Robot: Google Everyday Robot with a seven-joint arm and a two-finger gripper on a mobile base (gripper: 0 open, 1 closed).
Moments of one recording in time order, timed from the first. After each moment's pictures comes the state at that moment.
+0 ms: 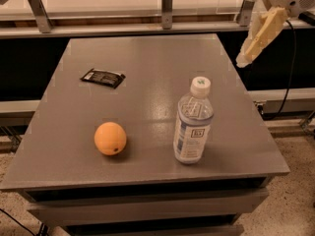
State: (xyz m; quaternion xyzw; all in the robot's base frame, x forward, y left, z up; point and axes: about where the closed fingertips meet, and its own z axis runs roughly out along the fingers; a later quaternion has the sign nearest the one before) arm 0.548 -0.139 1.043 -0.71 0.57 0.16 0.39
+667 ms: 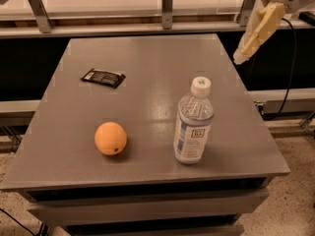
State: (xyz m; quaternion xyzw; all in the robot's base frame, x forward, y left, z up) arm 0.542 -0.123 1.053 -0.71 0.54 0.19 0.41
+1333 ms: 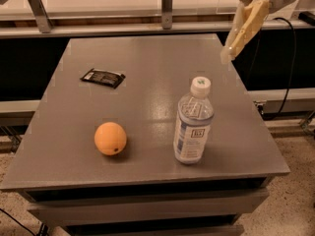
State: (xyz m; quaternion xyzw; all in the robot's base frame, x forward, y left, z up) arm 0.510 -0.079 1.069 -0.72 0.48 0.29 0.42
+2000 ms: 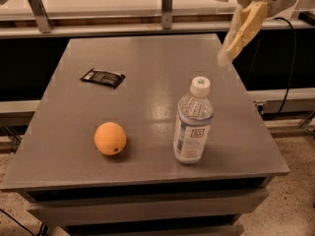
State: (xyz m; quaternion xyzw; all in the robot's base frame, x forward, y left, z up) arm 0.504 -0.075 1.067 -0.70 0.49 0.30 0.41
